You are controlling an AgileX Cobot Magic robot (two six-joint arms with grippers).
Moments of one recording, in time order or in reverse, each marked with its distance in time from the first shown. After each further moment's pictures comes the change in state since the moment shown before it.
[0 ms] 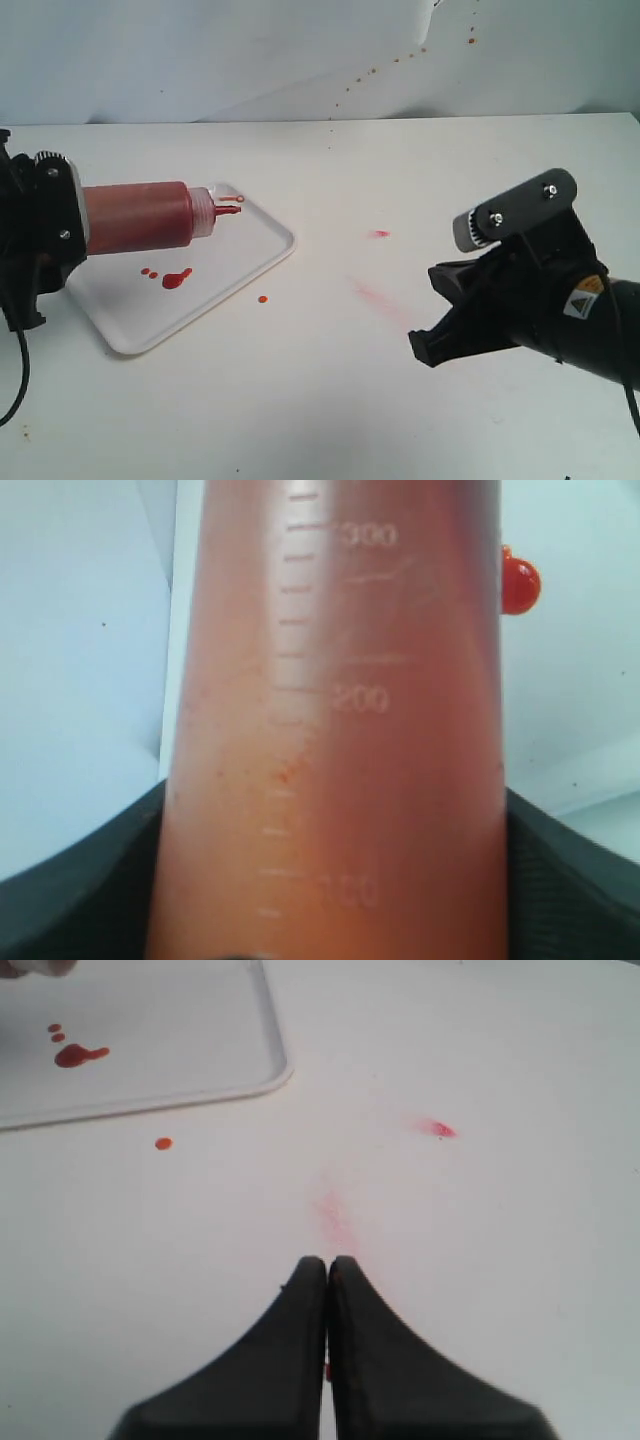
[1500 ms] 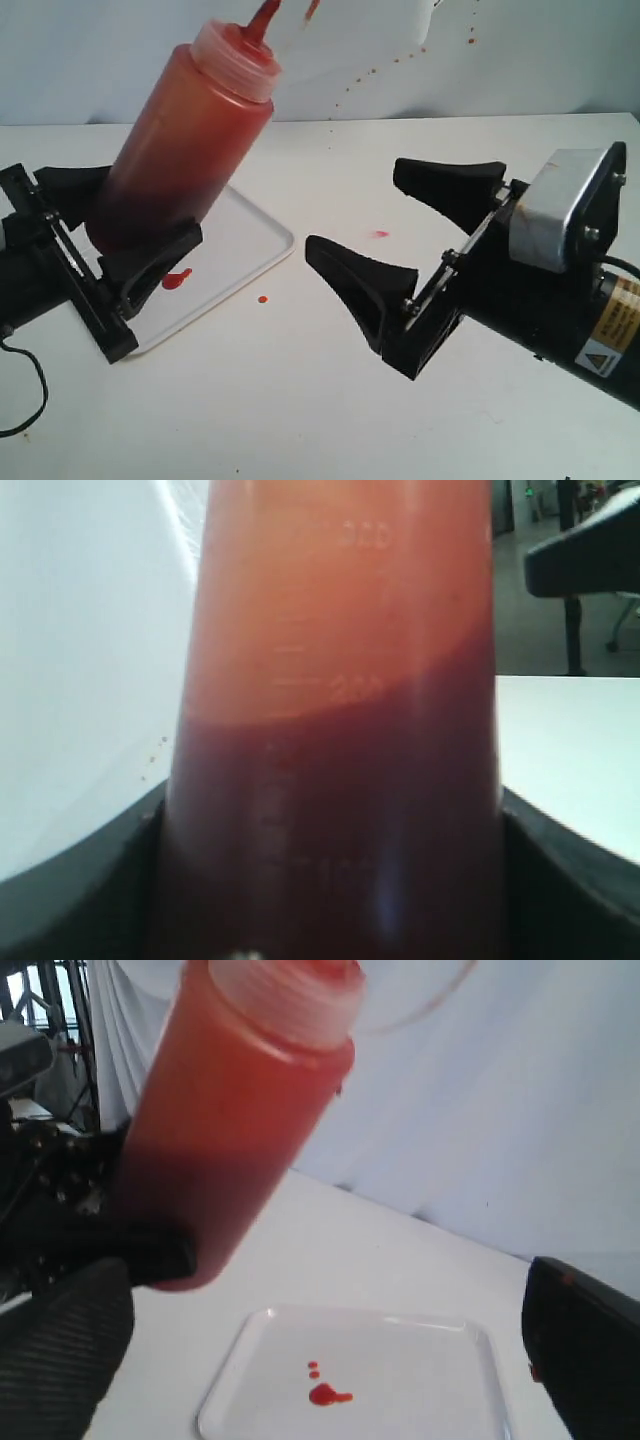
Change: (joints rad) left arm 0.040 0.001 0.303 -0.146 -1.181 -0.525; right arm 0.000 -0.002 0.088 -0.805 -0.748 0.670
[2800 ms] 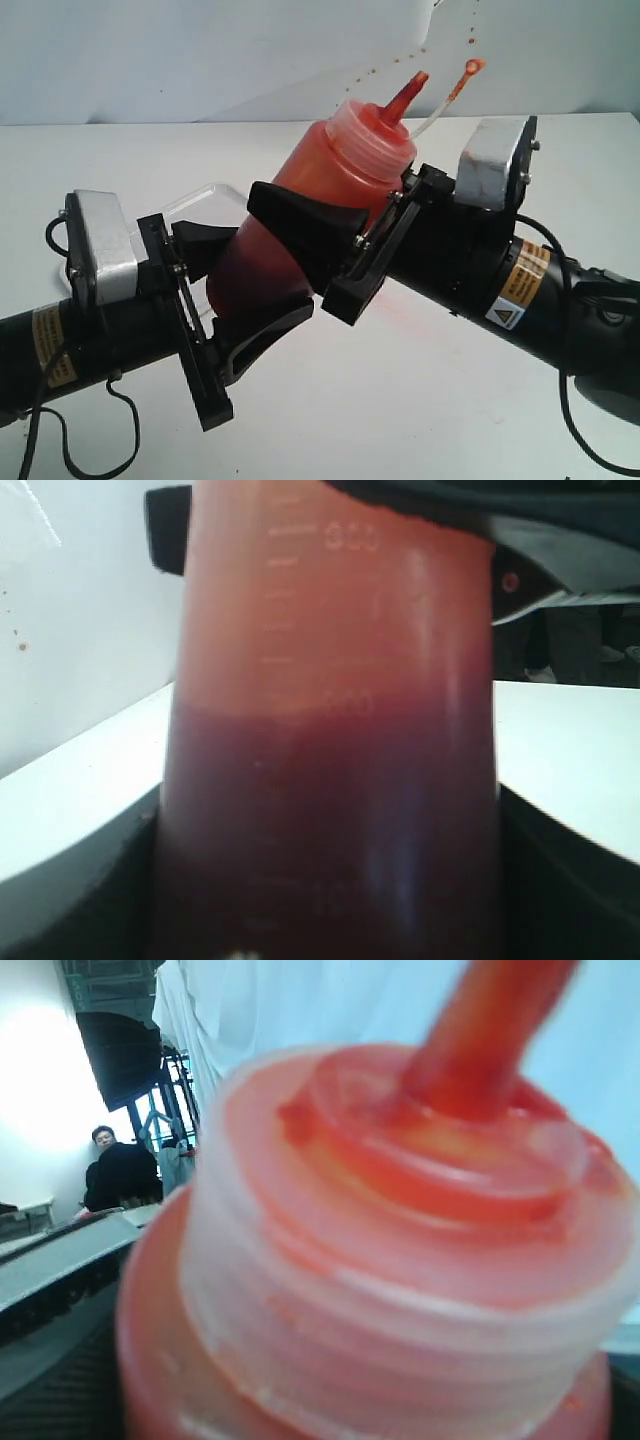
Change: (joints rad) left arm -0.328 0.200 -0.056 -0.094 -0.022 -0.009; right arm 0.002 0.274 -0.151 -0.081 -0.291 0.203
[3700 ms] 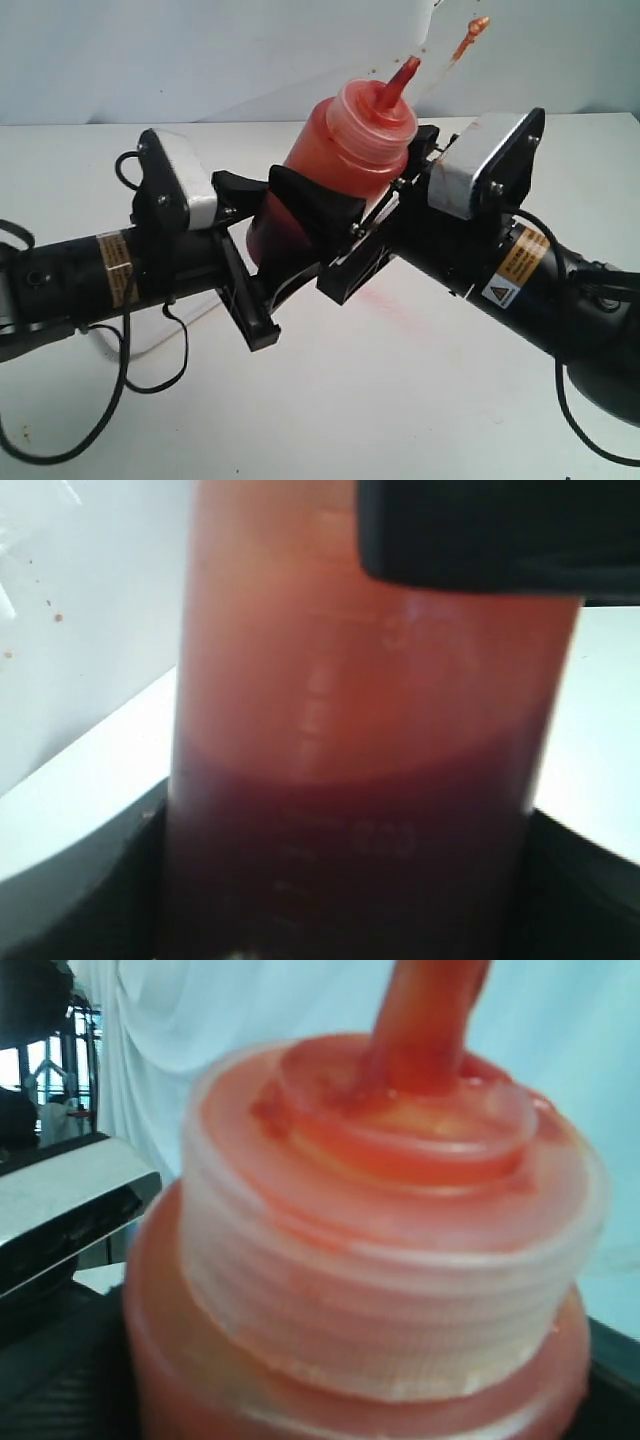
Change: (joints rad) left arm -0.014 0.048 -0.238 0.040 0.295 -0.043; right arm 0.007 0.000 -0.010 0.148 0.068 -0.311
